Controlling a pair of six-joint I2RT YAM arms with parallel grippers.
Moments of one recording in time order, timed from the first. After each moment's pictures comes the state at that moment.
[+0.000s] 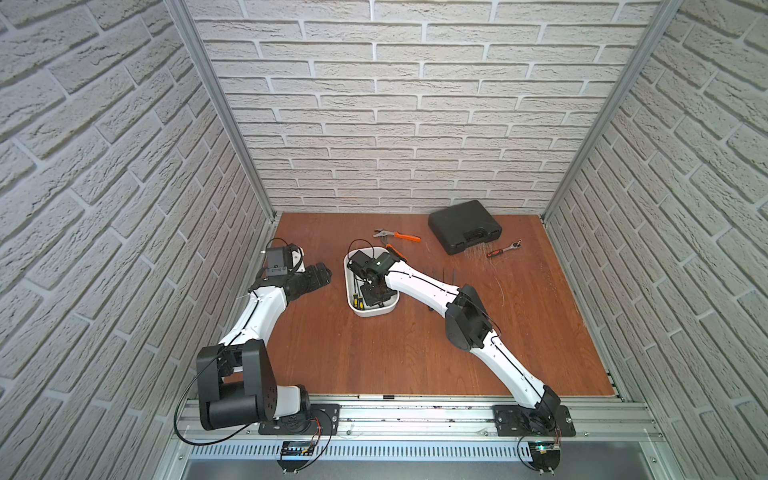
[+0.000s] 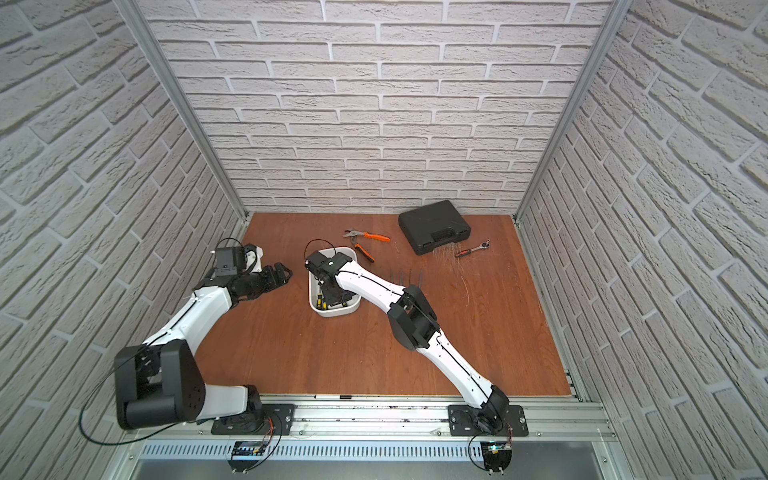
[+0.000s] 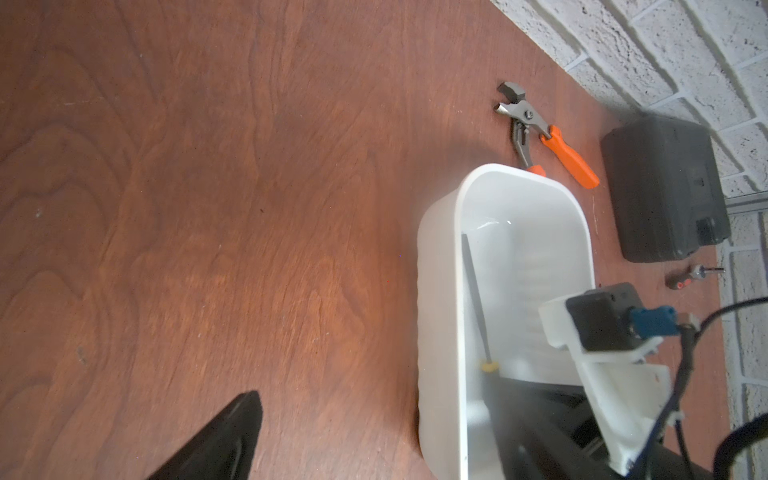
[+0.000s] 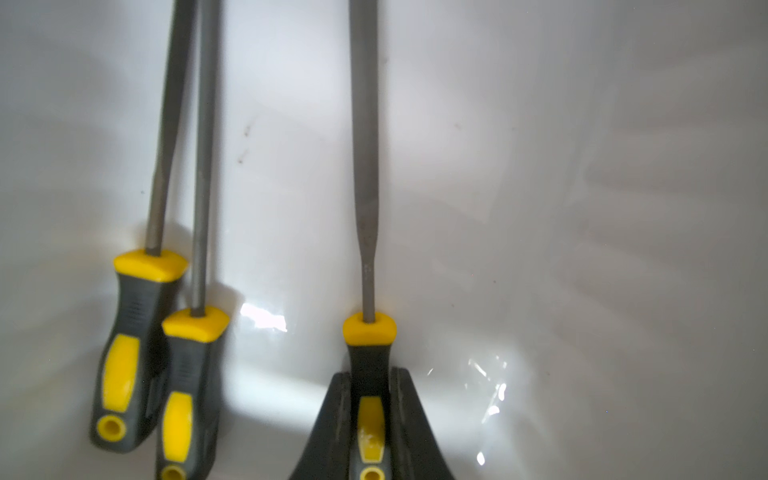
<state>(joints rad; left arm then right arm) 0.12 1.36 0.88 -0.41 0.35 -0.31 0.84 2.60 2.43 -1.21 0.16 0.49</state>
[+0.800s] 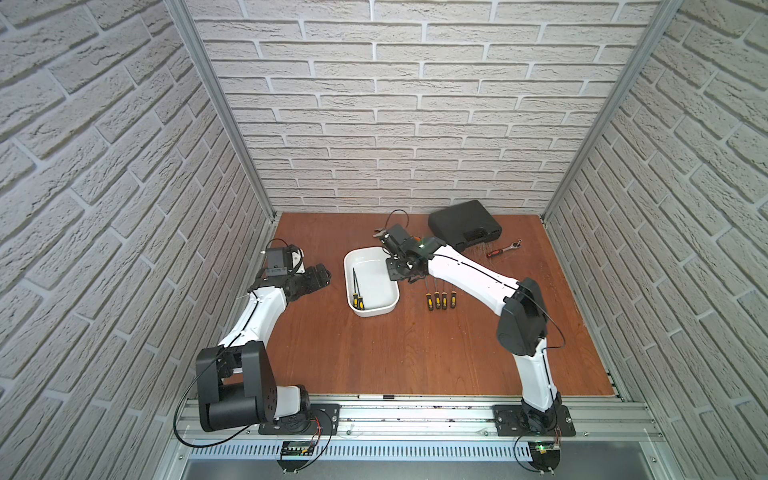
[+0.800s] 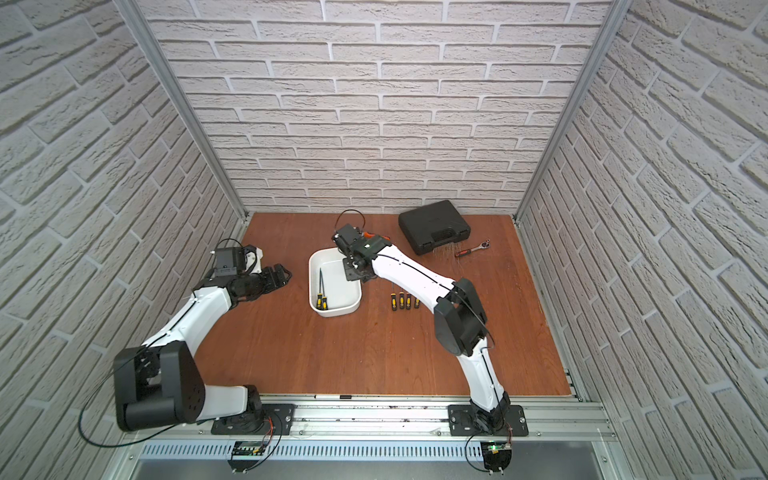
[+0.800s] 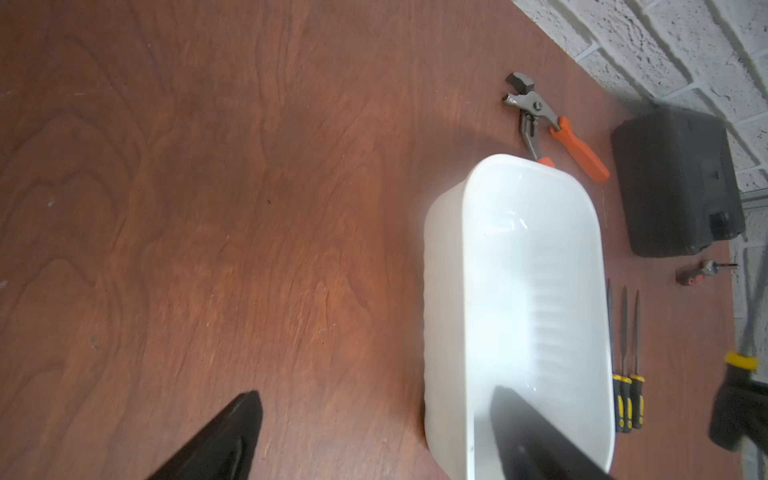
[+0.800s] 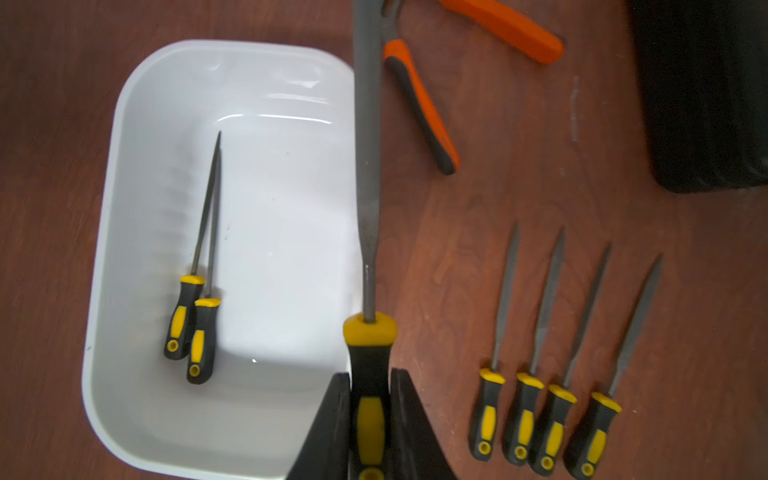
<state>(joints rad) 0.12 1.35 0.88 -0.44 0.34 -0.30 0.72 2.06 1.89 -0.95 0.25 0.49</state>
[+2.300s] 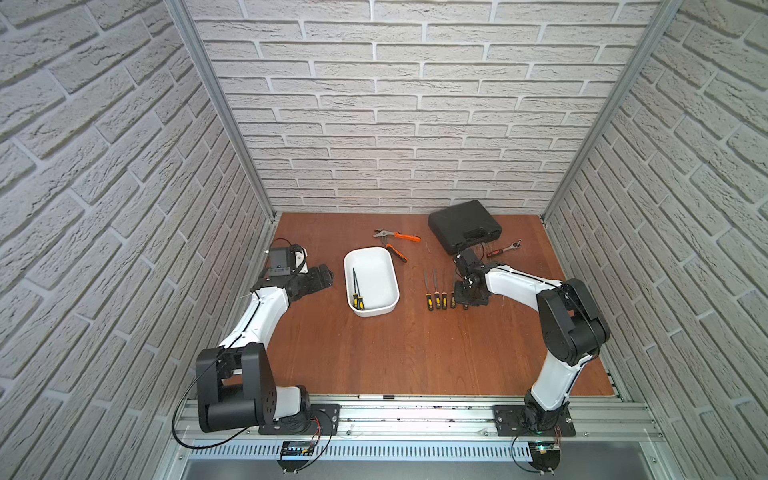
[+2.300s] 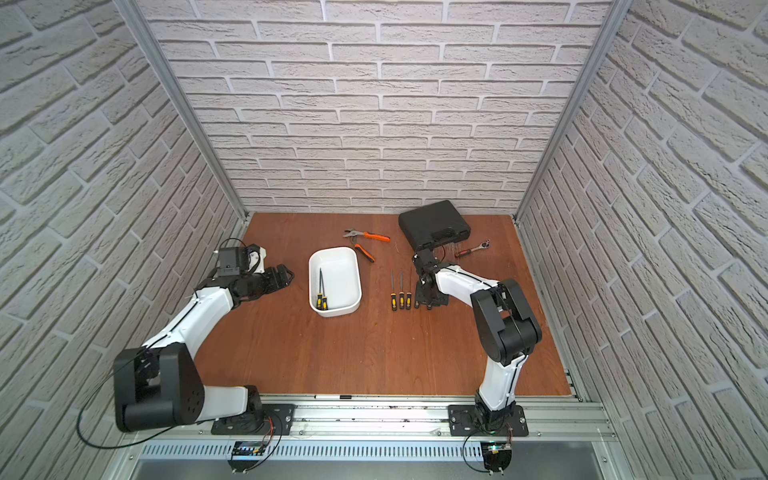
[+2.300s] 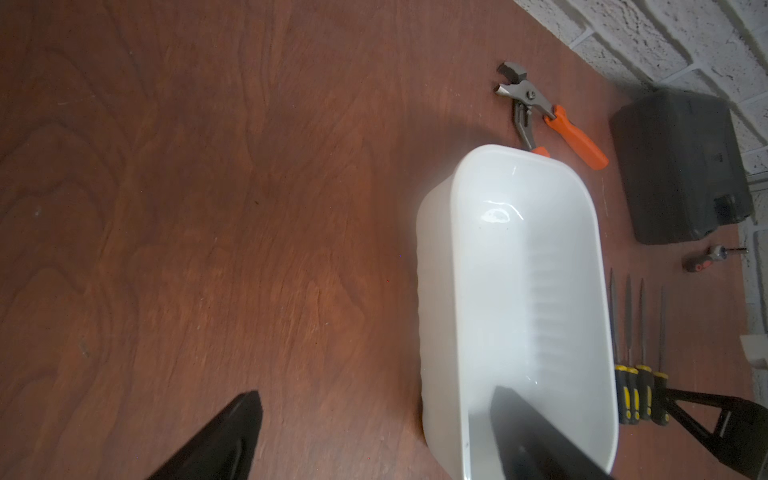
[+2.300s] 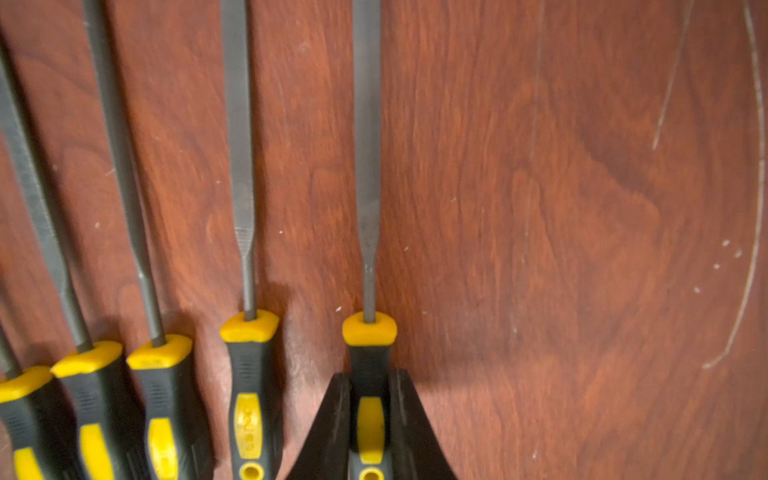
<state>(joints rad) 0.08 1.35 0.88 -0.44 0.32 -0.28 0.34 1.82 1.13 -0.66 0.15 0.55</state>
